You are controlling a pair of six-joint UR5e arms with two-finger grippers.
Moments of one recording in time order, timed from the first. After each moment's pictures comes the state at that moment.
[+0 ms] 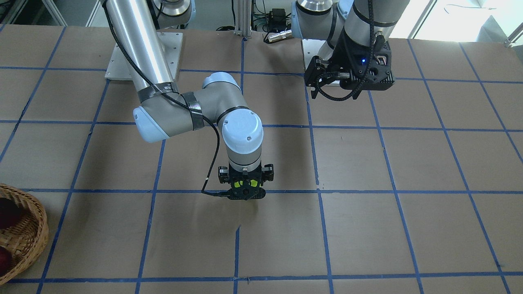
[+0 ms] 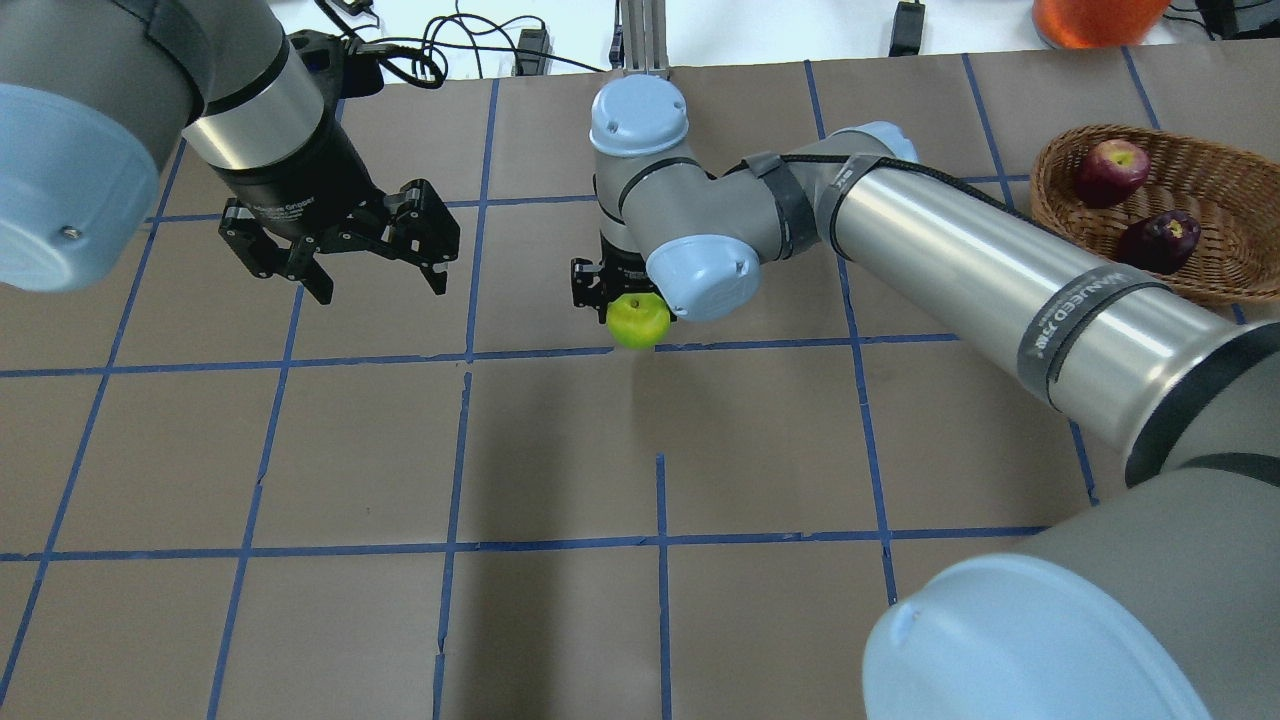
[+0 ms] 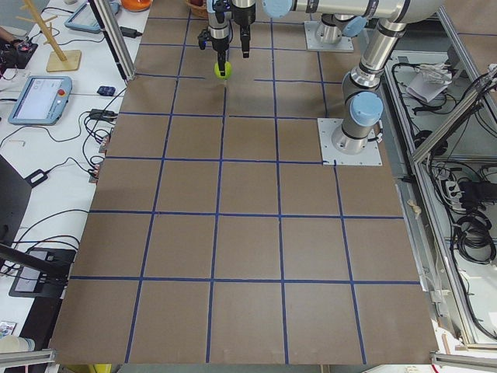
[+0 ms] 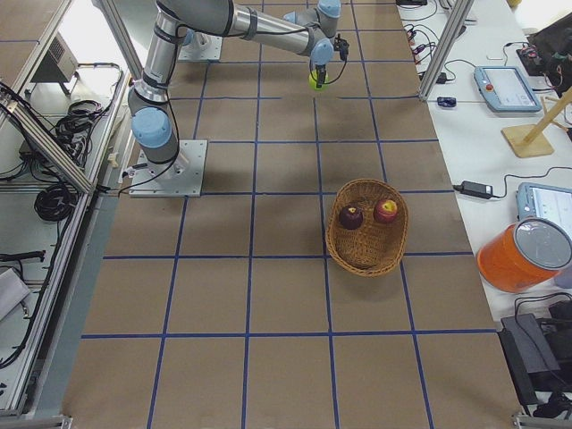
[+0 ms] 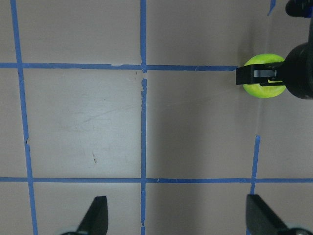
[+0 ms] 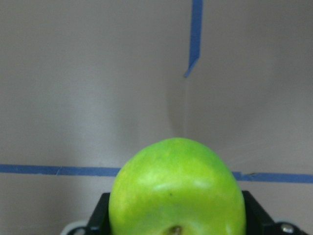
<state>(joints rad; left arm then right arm) -1.63 -1.54 -1.60 -1.62 1.54 -0.09 1.91 -1.04 1.46 -2.00 -1.50 0.32</state>
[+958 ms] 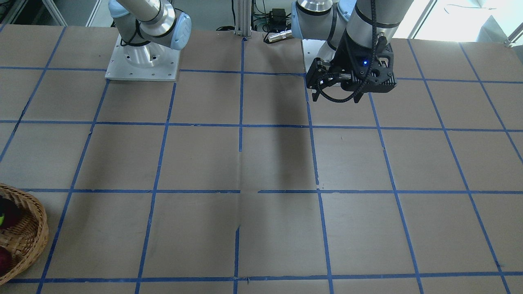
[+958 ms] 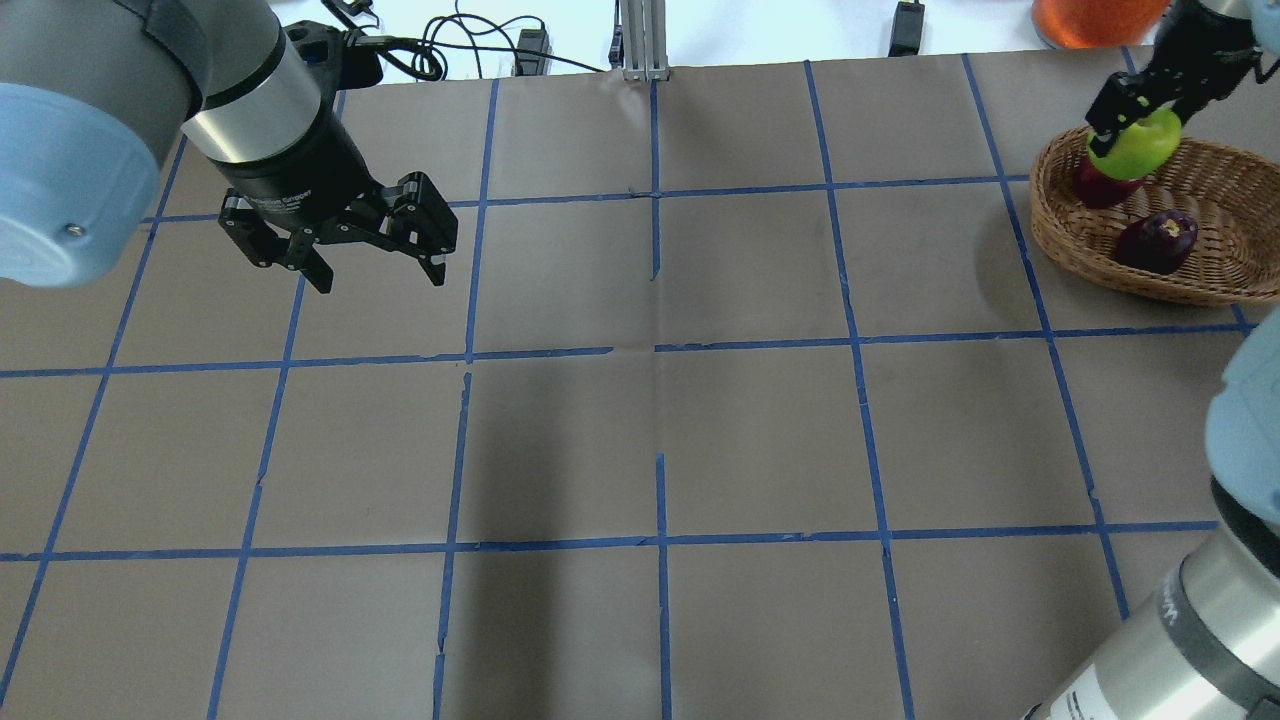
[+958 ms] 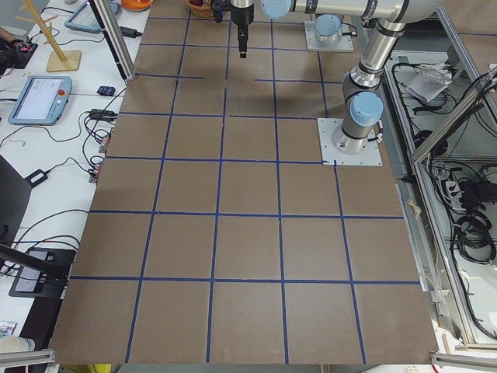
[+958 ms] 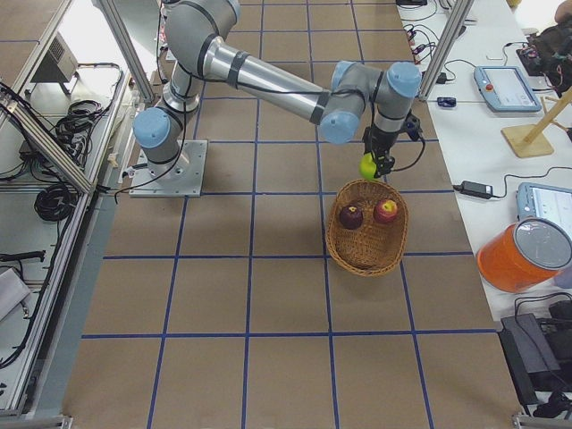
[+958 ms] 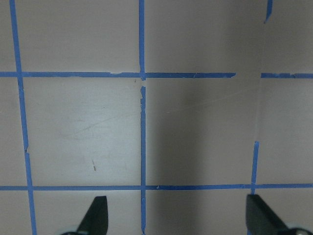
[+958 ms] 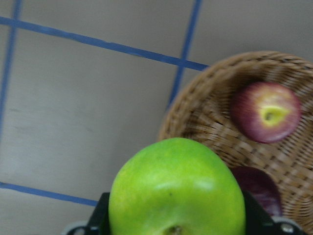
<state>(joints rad) -1.63 -1.55 -1.60 -1.59 1.54 -0.06 1.13 -1.03 1.25 -1.82 -1.65 -0.71</state>
